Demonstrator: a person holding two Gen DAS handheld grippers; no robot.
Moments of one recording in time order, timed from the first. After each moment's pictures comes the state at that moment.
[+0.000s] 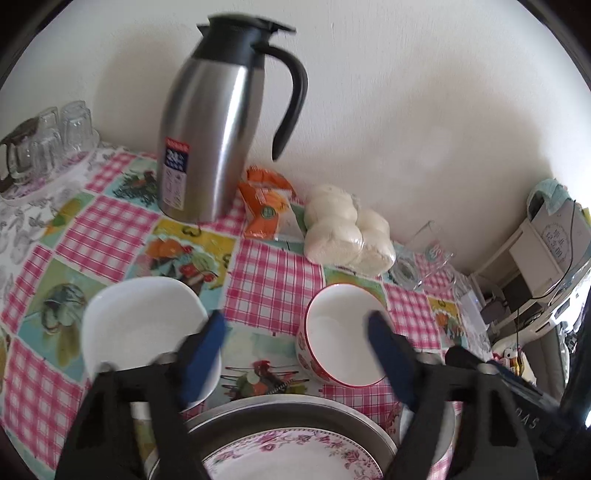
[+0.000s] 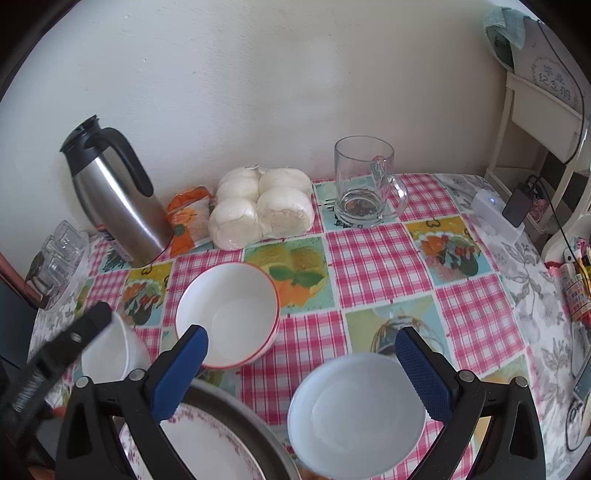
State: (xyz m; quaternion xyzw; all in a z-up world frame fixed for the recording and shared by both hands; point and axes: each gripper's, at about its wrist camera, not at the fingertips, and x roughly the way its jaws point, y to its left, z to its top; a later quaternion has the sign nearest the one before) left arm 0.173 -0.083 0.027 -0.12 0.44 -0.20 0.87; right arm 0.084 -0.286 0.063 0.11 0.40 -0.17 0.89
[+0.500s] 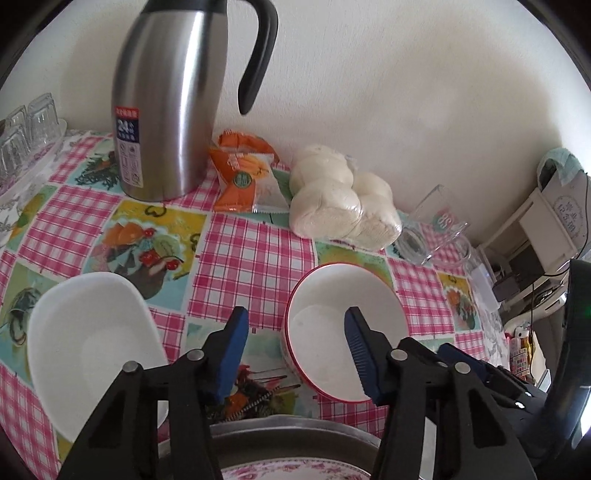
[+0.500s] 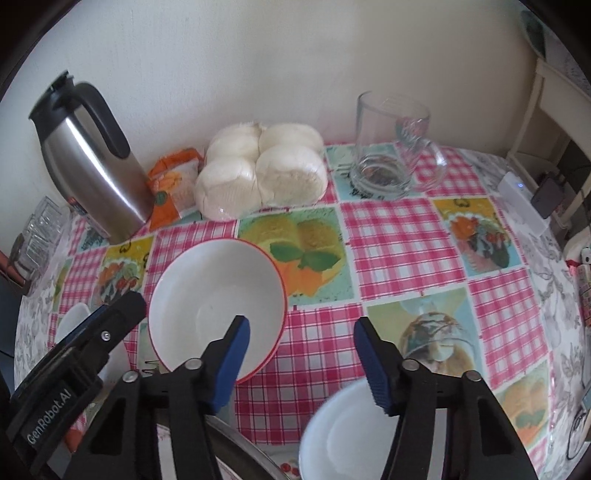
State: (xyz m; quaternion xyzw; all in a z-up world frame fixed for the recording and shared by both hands) left arm 0.196 -0.124 -0.007 -0.09 0.48 -0.22 0.84; right arm 0.131 -0.284 0.013 0.11 0.46 -0.16 0.86
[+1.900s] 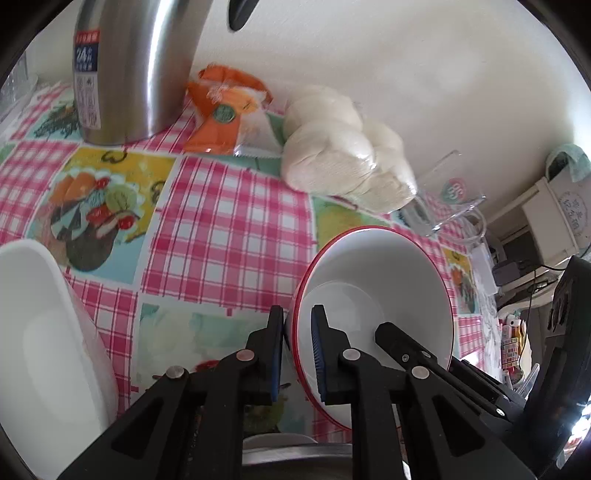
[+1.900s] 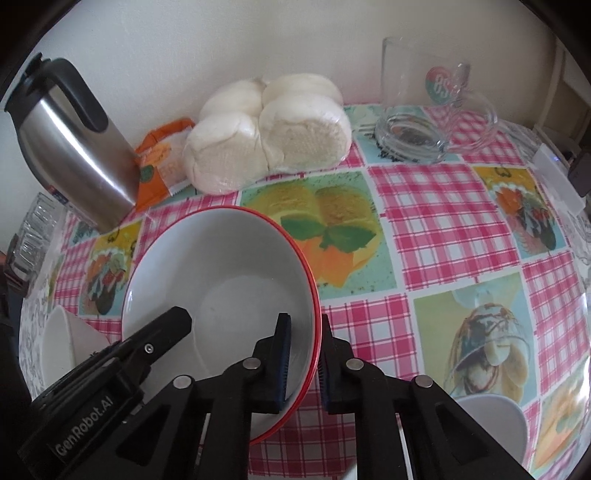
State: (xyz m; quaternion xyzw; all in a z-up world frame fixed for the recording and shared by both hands) left arm 0.215 -0.141 -0.049 -0.11 0.52 -0.26 0.80; right arm 0.161 -0.283 -0.035 0.14 0.49 -0.14 0.85
